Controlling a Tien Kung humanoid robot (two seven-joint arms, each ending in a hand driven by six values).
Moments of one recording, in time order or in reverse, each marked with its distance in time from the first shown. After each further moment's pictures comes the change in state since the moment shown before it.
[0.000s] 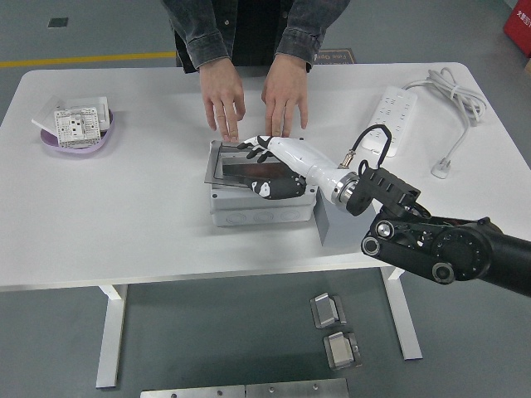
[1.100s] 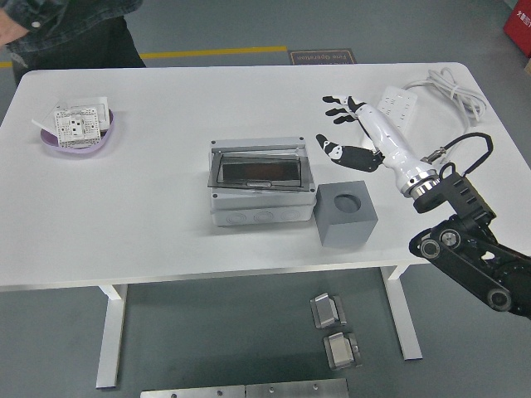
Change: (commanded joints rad) left arm 0.008 -0.005 -0.006 0.004 -0.015 0.001 -0.001; right arm -0.412 -0.106 0.582 0.187 -0.123 -0.070 0.033
